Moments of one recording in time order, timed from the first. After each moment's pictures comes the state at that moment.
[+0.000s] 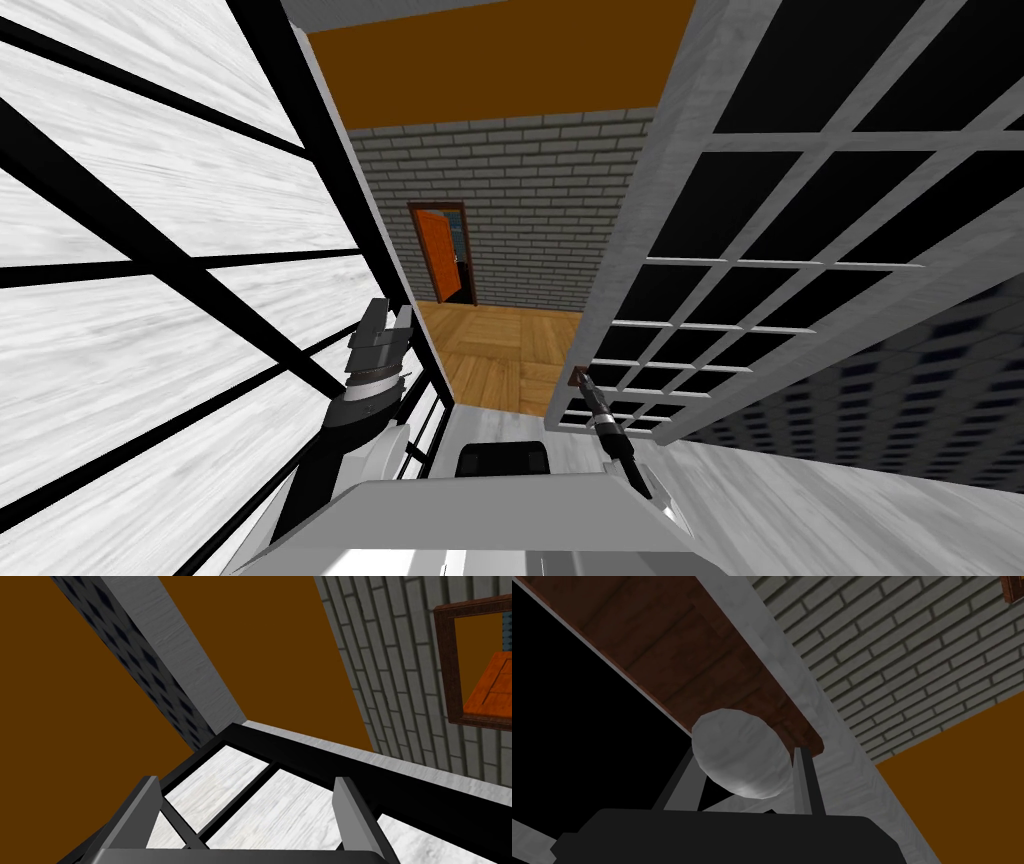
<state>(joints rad) 0.09 -0.22 -0.25 -0.76 0.21 -0.94 0.56</state>
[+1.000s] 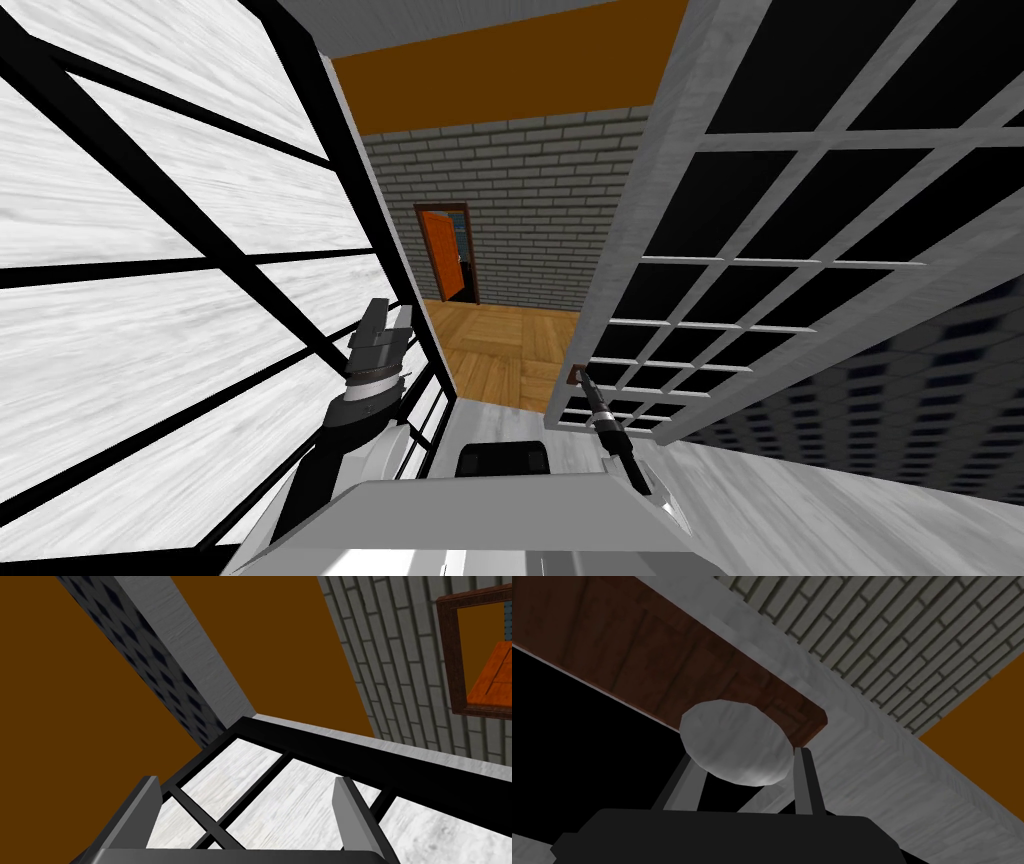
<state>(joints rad) 0.08 -0.25 -0.18 -0.76 0.11 -0.93 0.32</state>
